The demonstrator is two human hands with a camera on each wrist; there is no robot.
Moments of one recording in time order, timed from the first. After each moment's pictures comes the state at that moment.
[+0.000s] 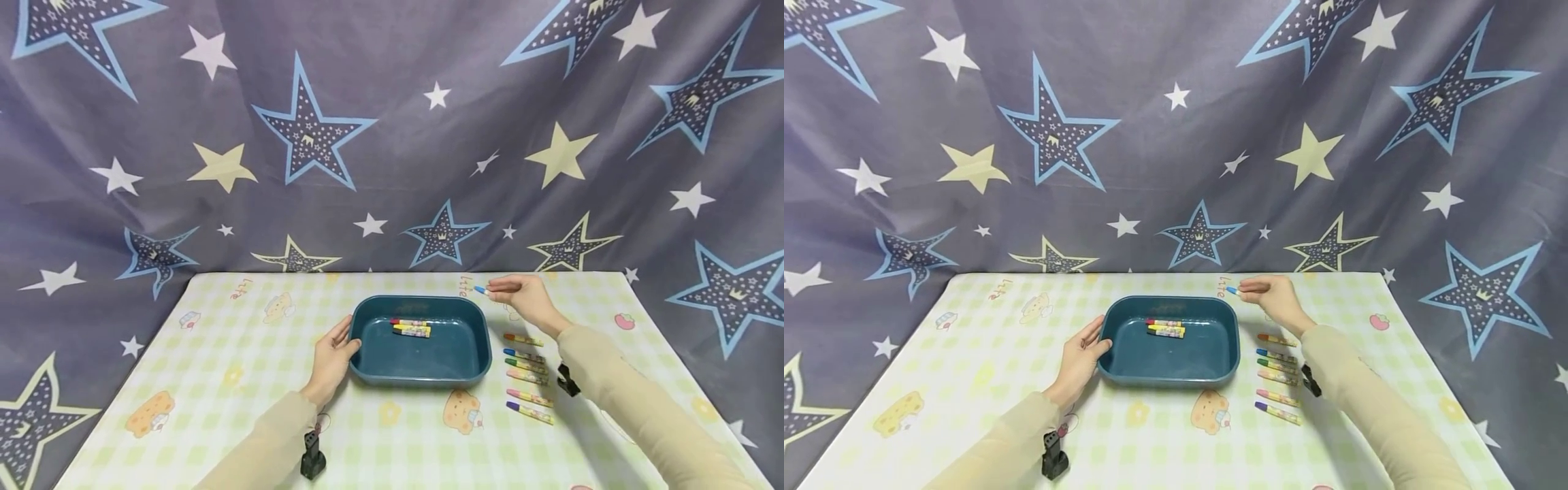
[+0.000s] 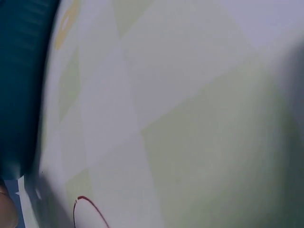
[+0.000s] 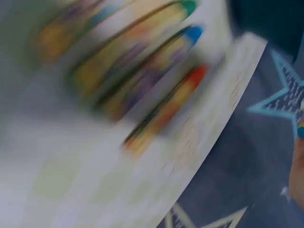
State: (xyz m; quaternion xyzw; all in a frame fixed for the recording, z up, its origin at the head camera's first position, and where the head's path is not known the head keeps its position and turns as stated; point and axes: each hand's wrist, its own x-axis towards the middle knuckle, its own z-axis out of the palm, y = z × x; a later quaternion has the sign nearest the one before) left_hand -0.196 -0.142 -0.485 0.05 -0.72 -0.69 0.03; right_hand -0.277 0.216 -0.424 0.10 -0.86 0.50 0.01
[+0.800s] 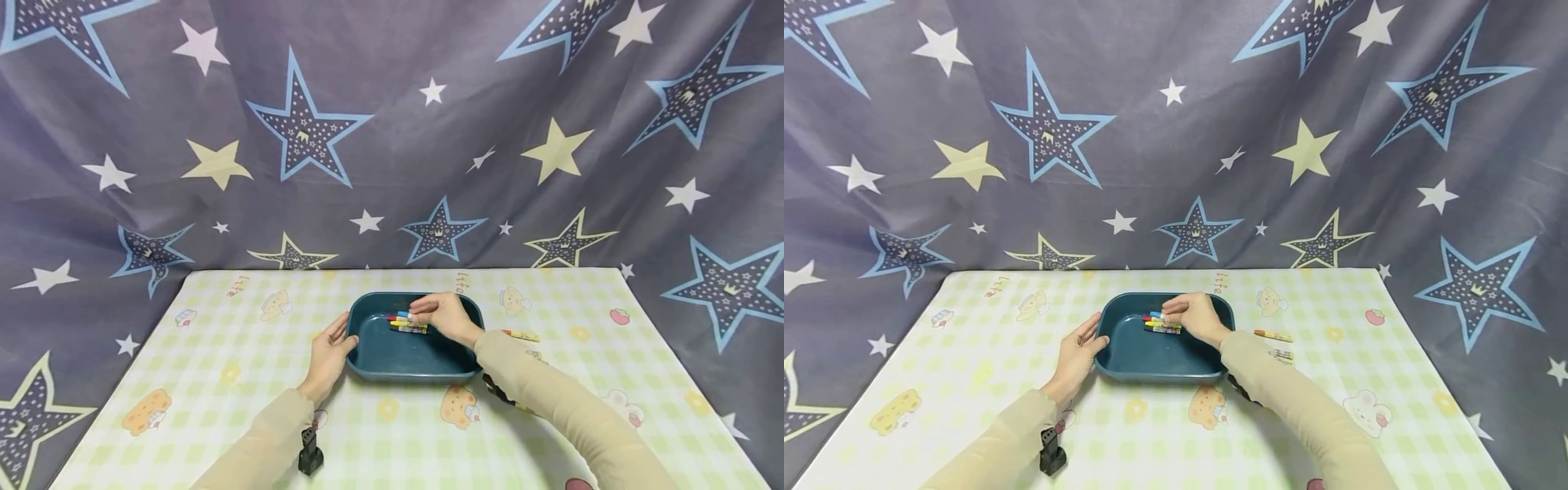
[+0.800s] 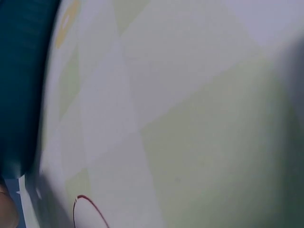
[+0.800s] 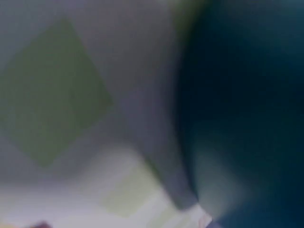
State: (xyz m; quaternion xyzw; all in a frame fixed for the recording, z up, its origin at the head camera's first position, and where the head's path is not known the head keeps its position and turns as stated) left_hand -0.194 -0.141 -0.483 0.05 -0.73 -0.69 0.03; right_hand -0.266 0.094 -0.460 0.16 -0.81 0.56 -0.07
